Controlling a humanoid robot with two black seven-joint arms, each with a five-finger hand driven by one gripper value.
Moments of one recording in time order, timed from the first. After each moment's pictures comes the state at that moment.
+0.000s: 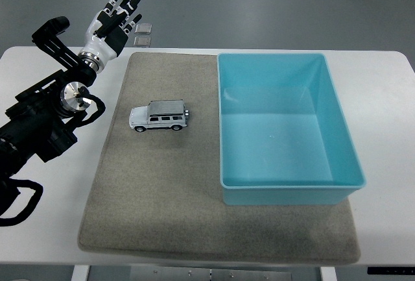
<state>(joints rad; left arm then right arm) -0.98 0.15 -0.54 -0.33 -0.22 -0.33 -0.34 0.06 0.00 -0.01 0.11 -0.03 0.18 0.09</state>
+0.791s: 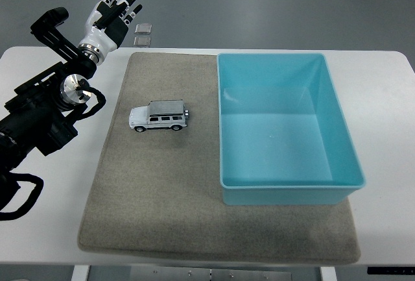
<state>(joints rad) -1.01 0.15 -0.54 -0.33 -0.22 -0.33 -0.34 0.06 0.00 -0.01 0.11 -0.03 0.18 0.09</state>
